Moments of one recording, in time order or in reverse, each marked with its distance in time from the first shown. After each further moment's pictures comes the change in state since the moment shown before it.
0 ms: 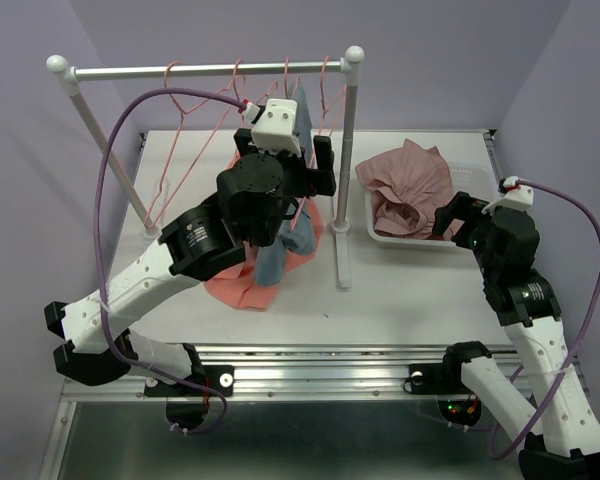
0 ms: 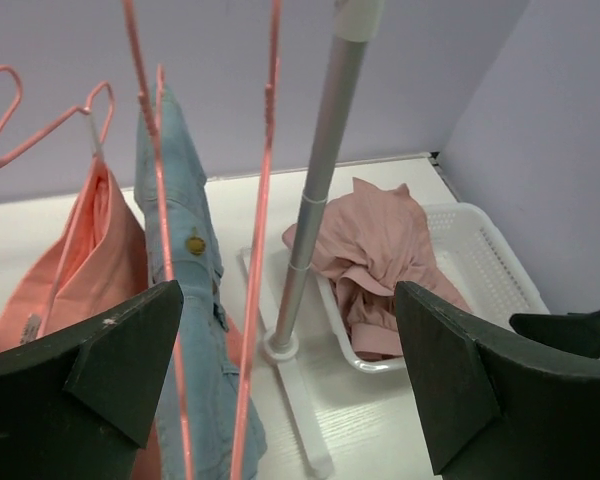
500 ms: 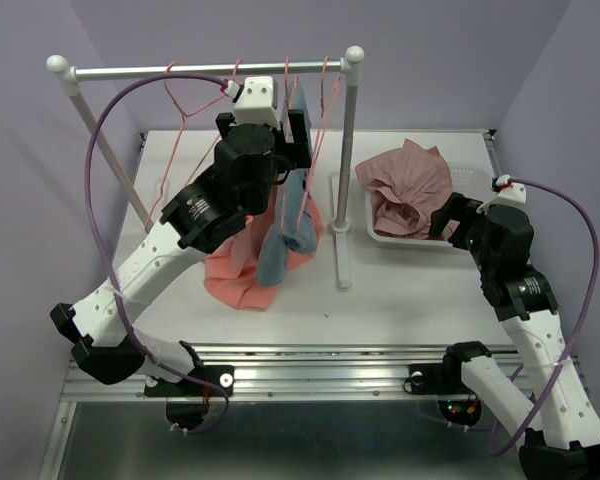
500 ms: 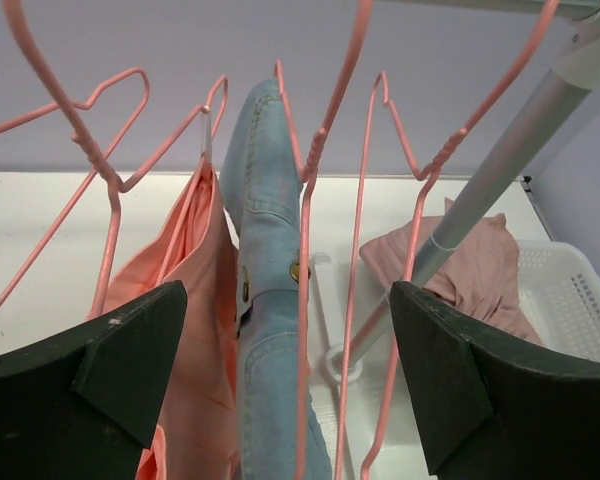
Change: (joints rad) left arm 0.230 0.030 -0.003 -0.042 0.058 -0.047; right arm 0.000 0.029 0.000 -0.022 -0.023 -0.005
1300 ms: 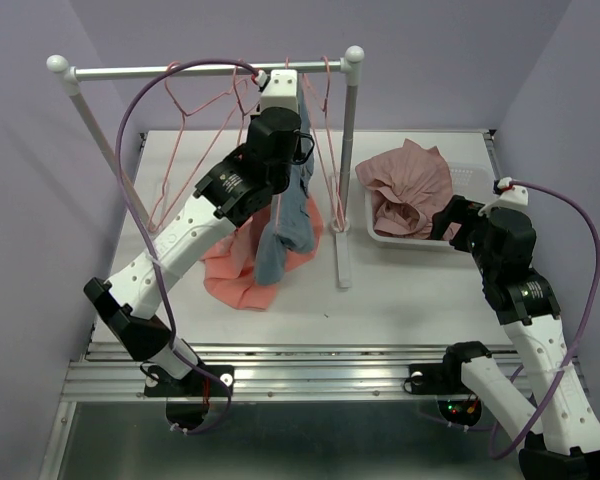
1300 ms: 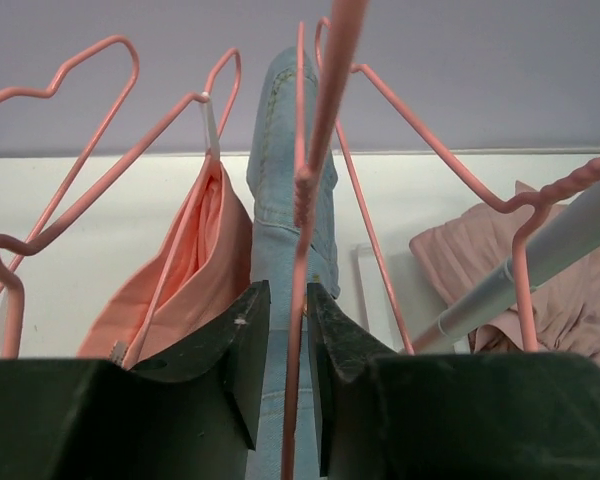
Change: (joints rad) left arm 0.088 0.183 0.081 -0.019 0.020 0.034; right arm 0.000 -0.021 -0.001 -0.021 -0.002 -0.011
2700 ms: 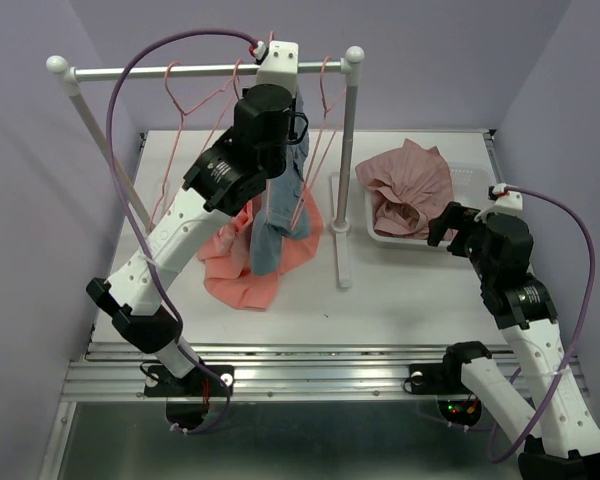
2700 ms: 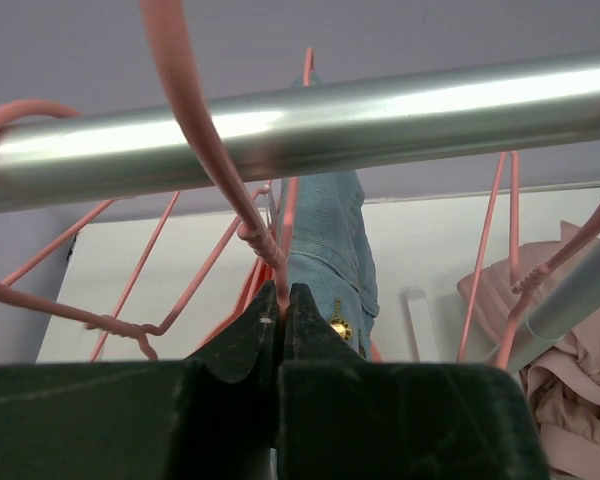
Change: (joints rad) left arm -0.003 0.075 0.238 -0.054 -0.067 0.208; right arm 0.000 -0.034 -0.051 0.014 -0.036 -0.014
